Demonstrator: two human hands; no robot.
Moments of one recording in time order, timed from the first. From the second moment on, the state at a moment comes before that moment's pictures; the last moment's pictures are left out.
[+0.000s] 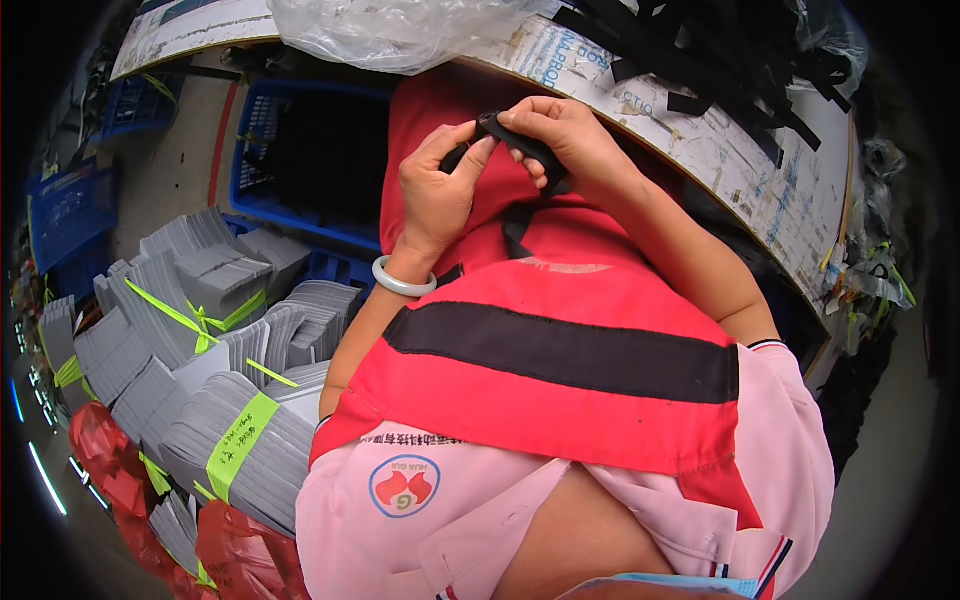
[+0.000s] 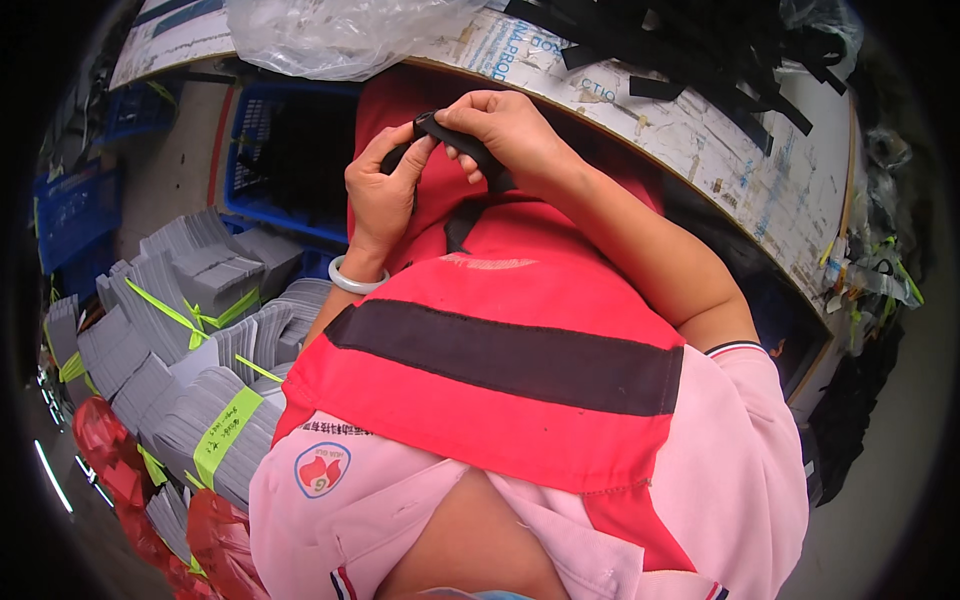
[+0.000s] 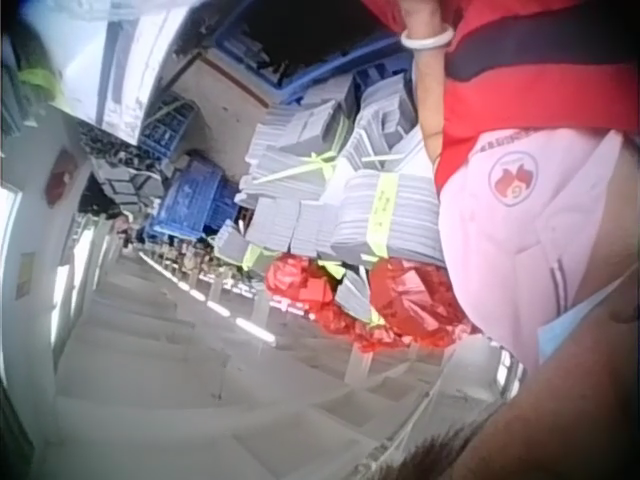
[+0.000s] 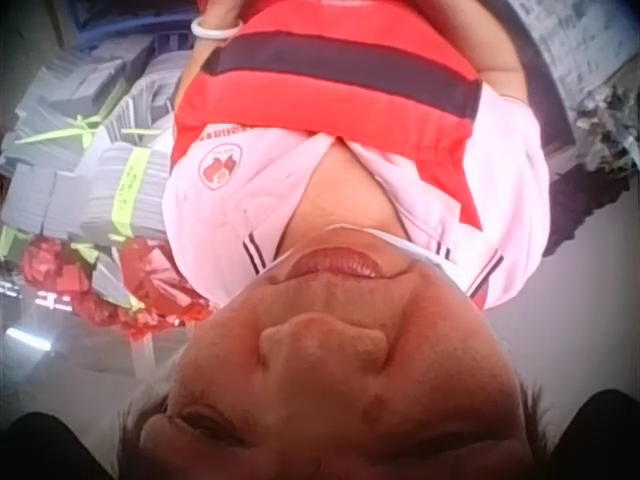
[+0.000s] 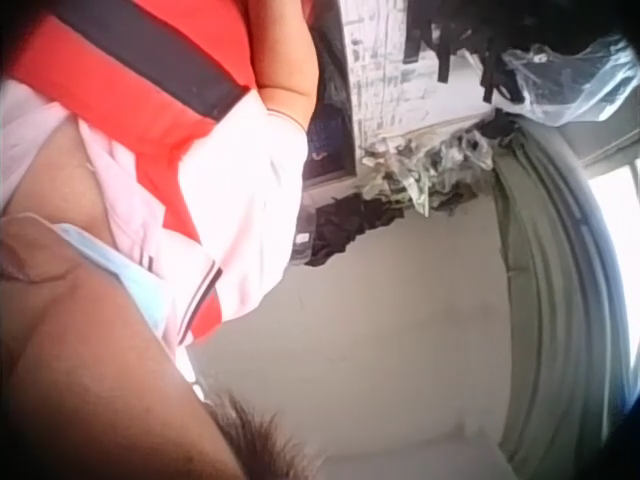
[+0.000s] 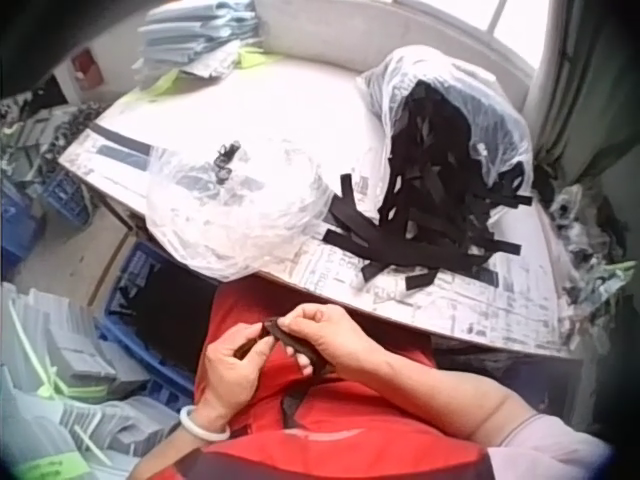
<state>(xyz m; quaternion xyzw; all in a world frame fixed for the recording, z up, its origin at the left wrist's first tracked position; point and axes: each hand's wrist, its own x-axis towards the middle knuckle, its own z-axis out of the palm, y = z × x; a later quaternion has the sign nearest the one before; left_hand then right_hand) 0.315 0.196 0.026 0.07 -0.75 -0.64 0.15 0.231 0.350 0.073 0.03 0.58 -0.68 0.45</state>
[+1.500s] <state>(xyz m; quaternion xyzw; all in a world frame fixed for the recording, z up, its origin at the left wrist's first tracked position) 0.313 0.205 0.025 0.19 -0.60 -0.77 0.09 0.242 0.353 0.071 -0.08 0.70 -0.63 0.33</state>
